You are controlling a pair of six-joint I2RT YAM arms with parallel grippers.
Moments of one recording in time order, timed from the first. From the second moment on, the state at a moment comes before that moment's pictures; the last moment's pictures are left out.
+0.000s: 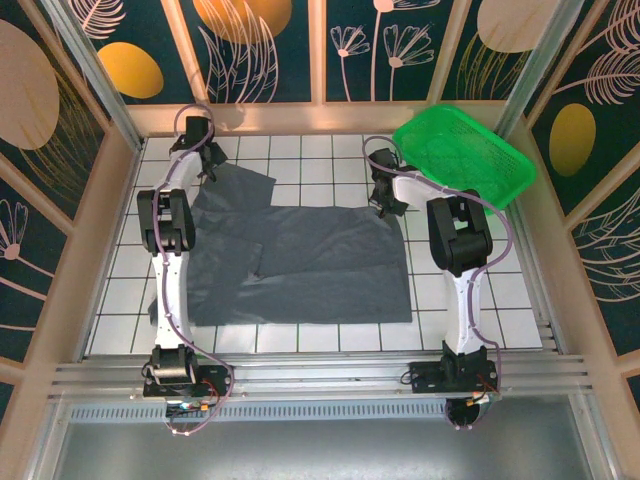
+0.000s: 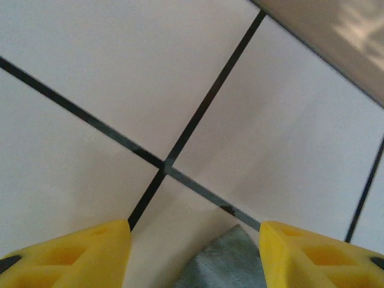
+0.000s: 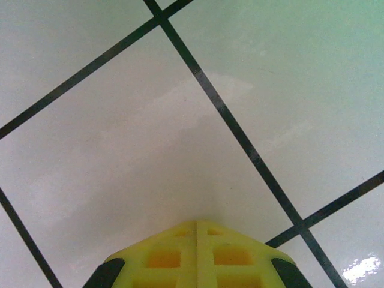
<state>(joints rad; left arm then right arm) 0.02 2.61 2.27 -0.55 -0.09 -0.61 0.34 2.18 1.58 -0.60 0.29 0.84</state>
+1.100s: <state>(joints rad) -0.07 2.52 2.21 -0.81 -0.22 -0.64 0.36 2.13 1.52 -0.56 0.22 0.79</state>
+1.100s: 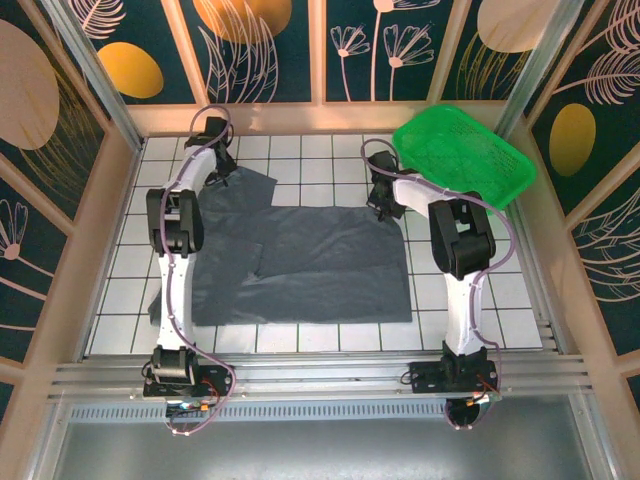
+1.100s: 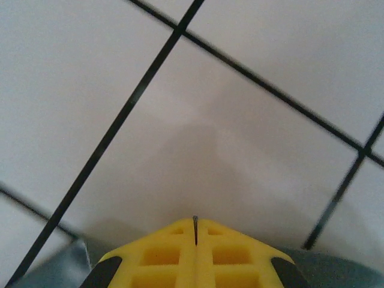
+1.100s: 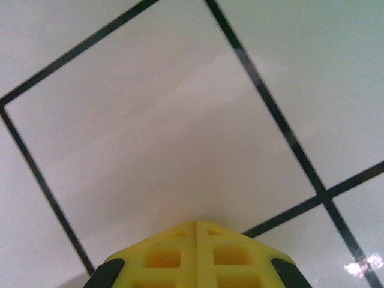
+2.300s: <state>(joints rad) -0.04 0.88 0.84 -0.93 -0.40 -0.99 0.41 1.56 0.92 -0.57 0.19 0.74</state>
